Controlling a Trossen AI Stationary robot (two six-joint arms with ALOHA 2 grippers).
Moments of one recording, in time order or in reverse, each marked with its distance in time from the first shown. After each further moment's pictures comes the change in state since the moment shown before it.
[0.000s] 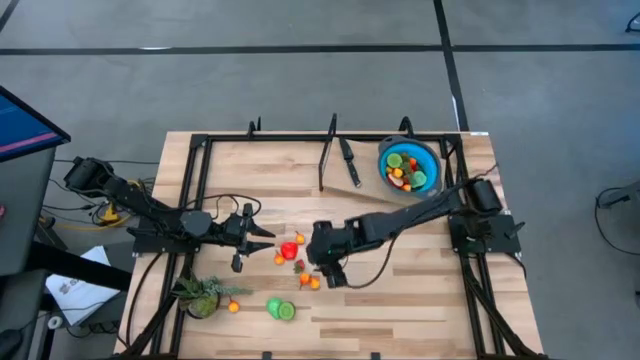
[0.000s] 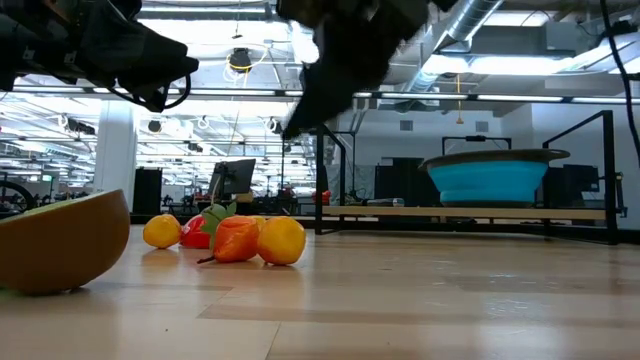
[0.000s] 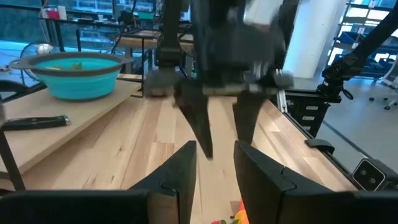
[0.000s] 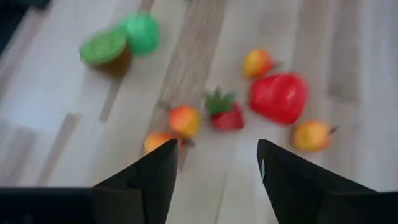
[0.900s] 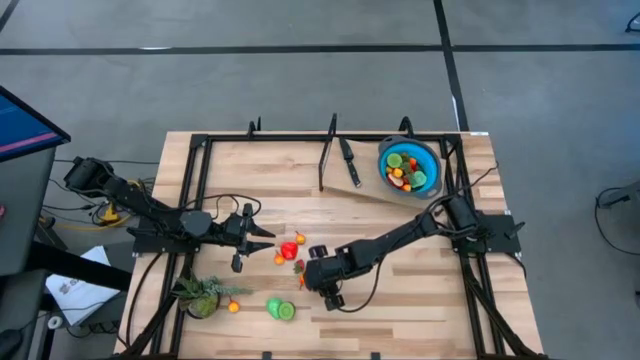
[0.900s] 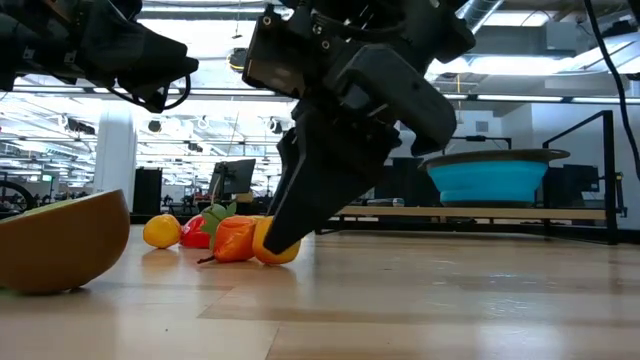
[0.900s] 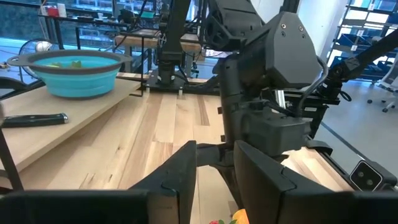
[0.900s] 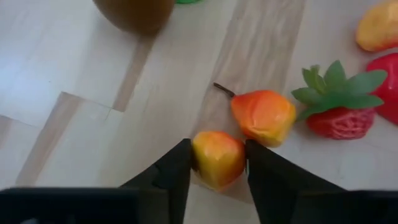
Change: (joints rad) left arm 0.000 0.000 0.000 0.000 0.002 -0.016; right arm 0.098 0.216 0.000 0.155 0.006 0.028
